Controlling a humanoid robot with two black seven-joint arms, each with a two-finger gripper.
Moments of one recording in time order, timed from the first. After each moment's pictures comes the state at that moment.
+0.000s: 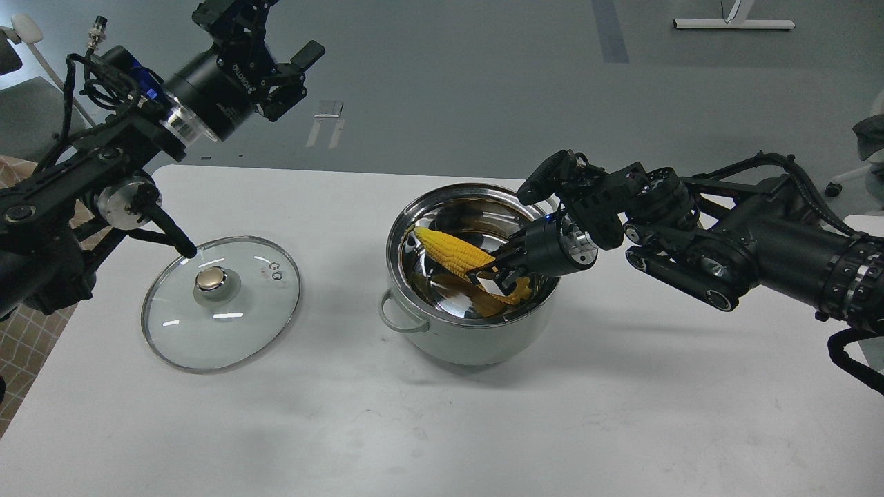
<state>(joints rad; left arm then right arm) -0.86 0.61 -0.64 -1.02 0.45 -0.39 -0.49 1.24 -0.17 -0.06 0.84 -1.73 0.42 0.49</state>
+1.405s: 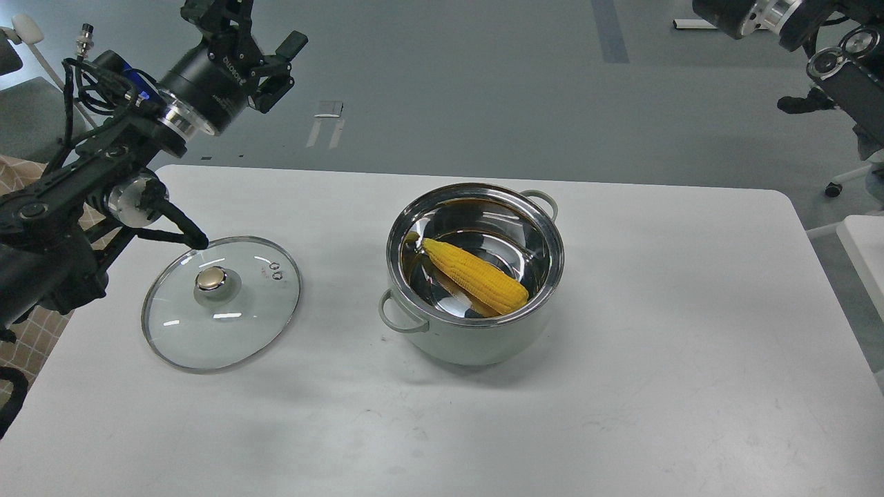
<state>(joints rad) -0.85 0.54 -0.69 -0.91 0.43 -0.32 -0.49 1.26 -0.44 0.45 0.72 -1.01 0.10 0.49</state>
